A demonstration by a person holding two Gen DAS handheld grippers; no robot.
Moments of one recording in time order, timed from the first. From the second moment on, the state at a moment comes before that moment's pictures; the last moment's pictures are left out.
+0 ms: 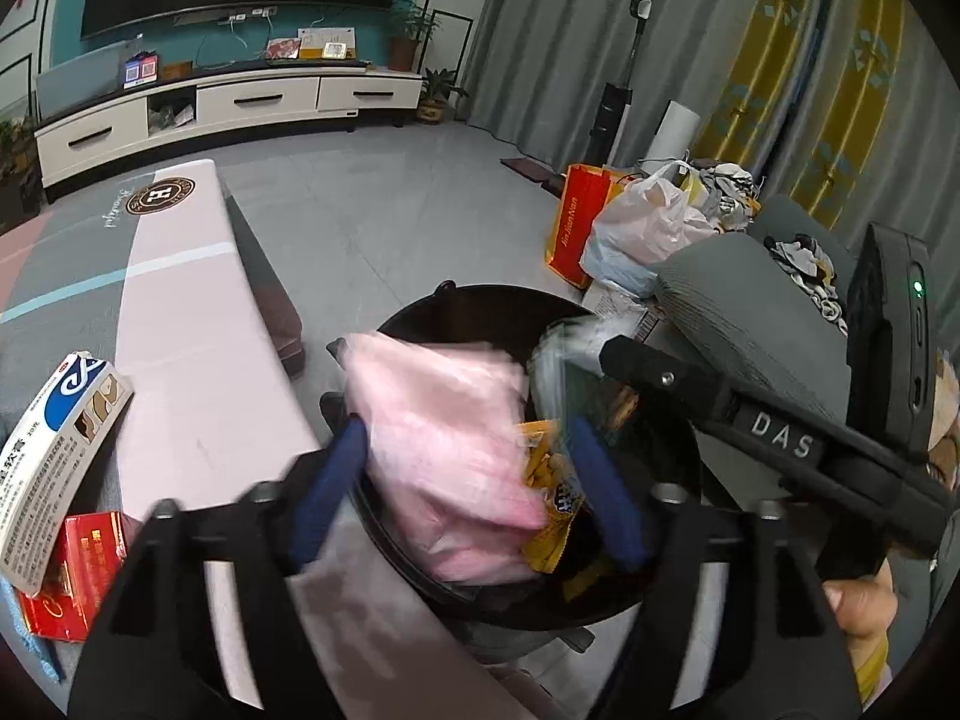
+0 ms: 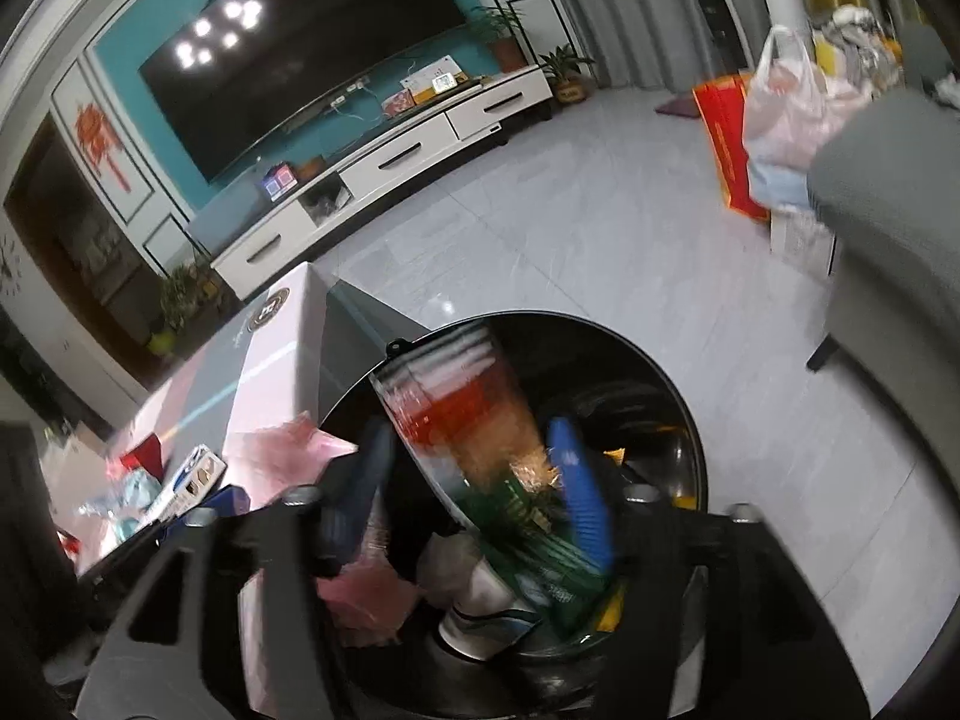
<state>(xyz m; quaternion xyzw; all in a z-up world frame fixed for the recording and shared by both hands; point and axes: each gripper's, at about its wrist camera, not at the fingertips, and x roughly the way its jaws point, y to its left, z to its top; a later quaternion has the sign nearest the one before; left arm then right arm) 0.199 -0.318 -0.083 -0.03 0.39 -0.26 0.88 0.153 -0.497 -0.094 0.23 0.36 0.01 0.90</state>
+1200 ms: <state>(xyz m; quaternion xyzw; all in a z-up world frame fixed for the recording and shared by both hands) 0.098 -0.065 -0.047 -0.12 0.35 -0.07 0.92 0.116 -0.297 -0.039 0.18 0.38 0.14 0.90</state>
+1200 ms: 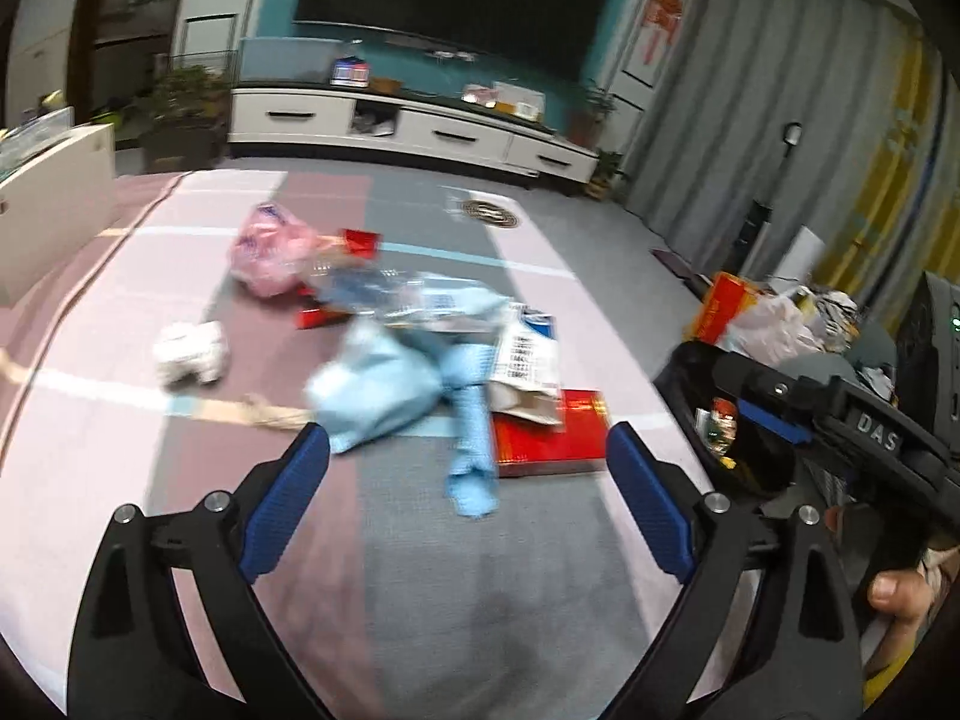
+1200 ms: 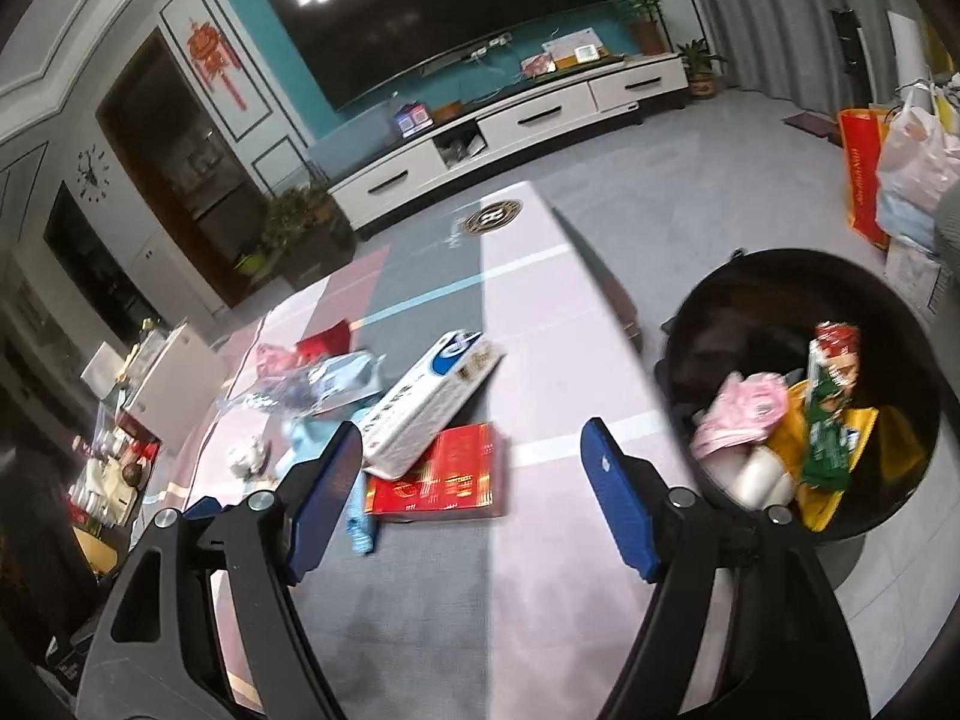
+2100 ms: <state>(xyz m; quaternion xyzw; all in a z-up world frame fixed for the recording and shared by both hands) 0.103 0.007 -0.039 -0.21 0.34 -0.04 0.91 0.115 -0.239 -0.032 0.15 0.41 0.15 0.89</state>
